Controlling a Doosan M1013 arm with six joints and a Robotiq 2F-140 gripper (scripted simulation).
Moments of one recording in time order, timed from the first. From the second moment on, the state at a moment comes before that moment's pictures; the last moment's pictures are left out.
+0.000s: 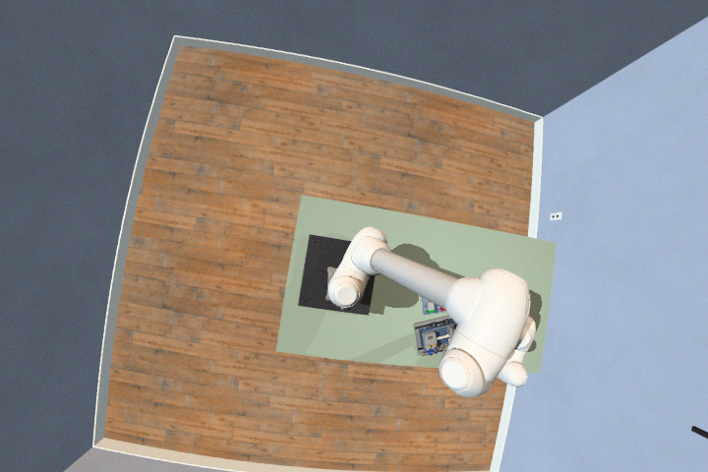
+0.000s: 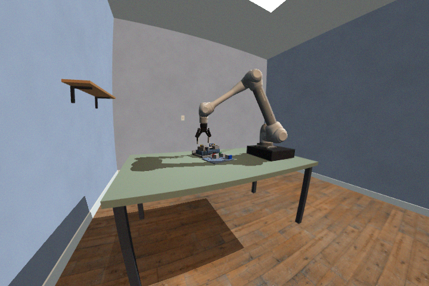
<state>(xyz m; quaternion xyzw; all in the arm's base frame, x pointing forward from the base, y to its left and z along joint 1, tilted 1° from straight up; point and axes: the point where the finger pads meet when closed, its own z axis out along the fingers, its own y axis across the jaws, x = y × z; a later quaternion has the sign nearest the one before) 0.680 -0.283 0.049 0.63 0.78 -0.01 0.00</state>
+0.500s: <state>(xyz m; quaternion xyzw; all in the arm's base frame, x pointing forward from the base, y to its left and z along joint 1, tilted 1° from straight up) 0.680 -0.283 0.052 0.63 0.78 -0.01 0.00</state>
